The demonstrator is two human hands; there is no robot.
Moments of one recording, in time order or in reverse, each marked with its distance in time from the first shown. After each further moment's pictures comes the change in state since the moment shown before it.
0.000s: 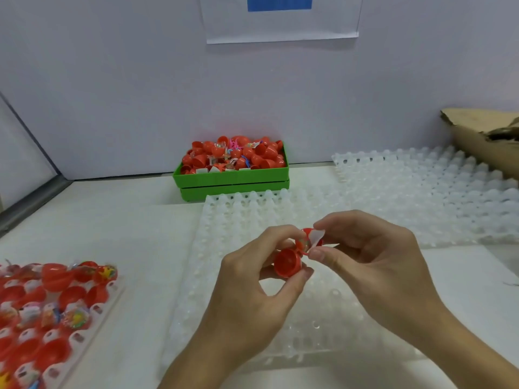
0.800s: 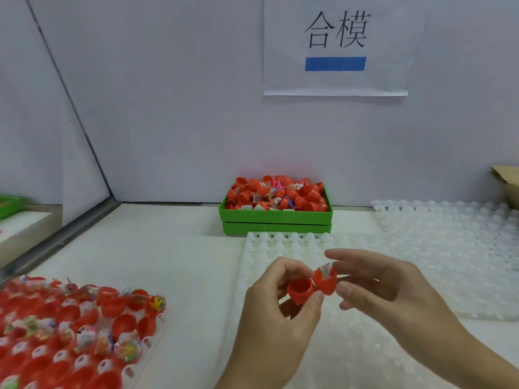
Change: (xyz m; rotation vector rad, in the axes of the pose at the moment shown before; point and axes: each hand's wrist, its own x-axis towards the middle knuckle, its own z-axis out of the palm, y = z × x) left_hand 0.009 -0.012 -0.031 -0.216 0.139 -0.315; right_hand 0.038 -0.004 0.025 0.016 -0.184 0.230
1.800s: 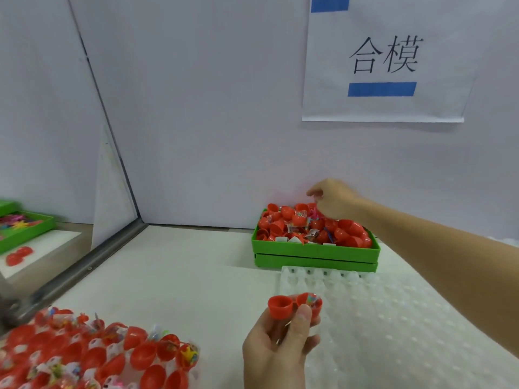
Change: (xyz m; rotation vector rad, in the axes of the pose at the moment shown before) left_hand 0.030 -0.023 -0.027 -0.562 0.425 -0.349; right_hand 0.287 0.005 0.039 -0.982 -0.044 -0.016
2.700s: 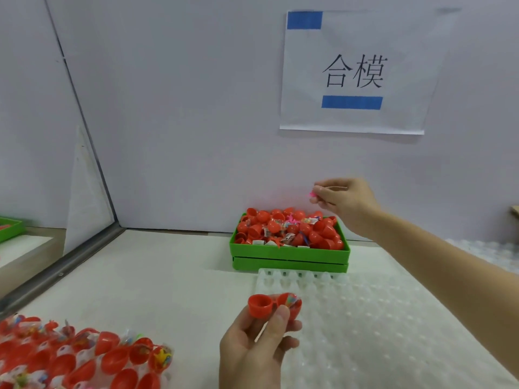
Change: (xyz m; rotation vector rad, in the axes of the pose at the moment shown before) left_hand -0.005 0.004 0.004 -0.086 -0.100 0.023; right_hand -0.069 0.007 -0.044 1.136 0.217 0.155
